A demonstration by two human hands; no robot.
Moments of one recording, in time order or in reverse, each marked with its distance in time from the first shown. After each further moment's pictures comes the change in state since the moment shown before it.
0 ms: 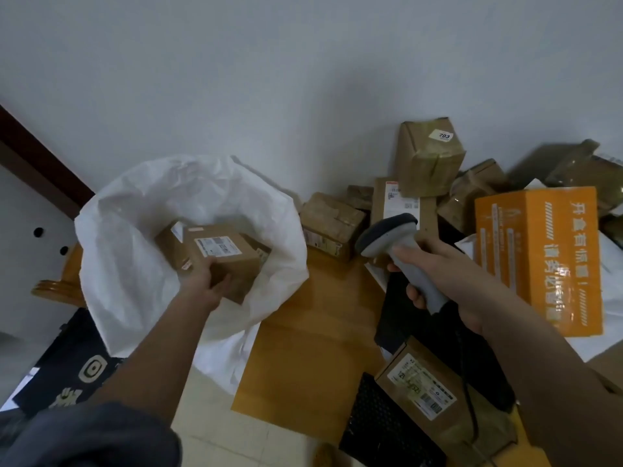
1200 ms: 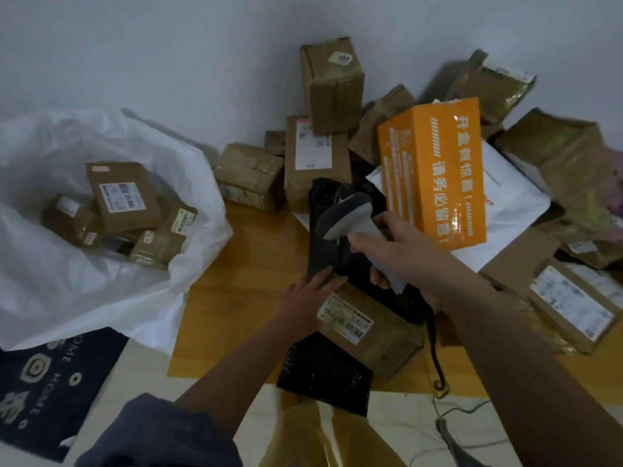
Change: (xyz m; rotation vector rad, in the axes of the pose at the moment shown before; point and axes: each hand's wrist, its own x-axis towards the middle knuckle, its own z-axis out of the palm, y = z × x) left_hand -0.083 -0.262 0.095 1.961 -0.983 1.004; right_hand -0.036 0.062 -0.075 -0.165 -0.003 0.032
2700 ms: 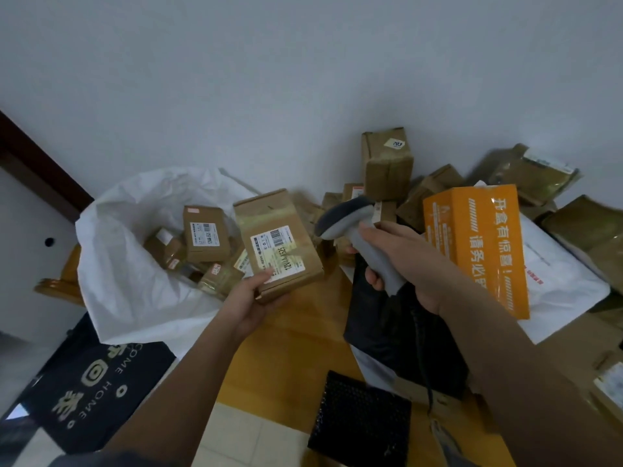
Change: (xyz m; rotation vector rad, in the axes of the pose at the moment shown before) left_hand -0.093 -0.062 -0.128 -1.939 0.700 -0.576; right_hand -0.001 -0.073 0.016 0.212 -0.152 -0.231
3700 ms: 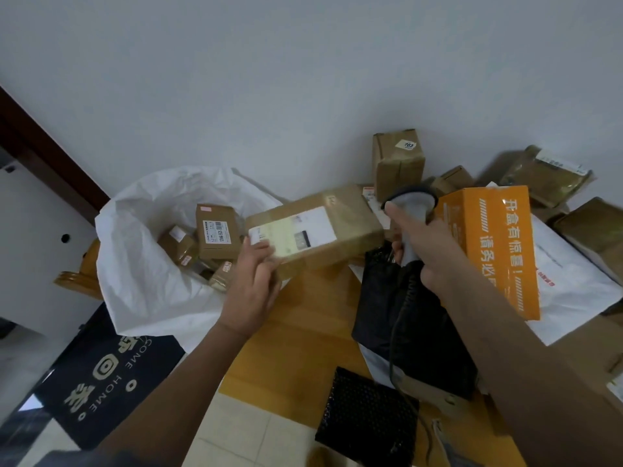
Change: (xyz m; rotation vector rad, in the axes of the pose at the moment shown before) left_hand -0.006 0.005 -0.022 1.362 0.053 1.742; right_hand 0.037 0.011 -0.009 0.289 0.419 0.113
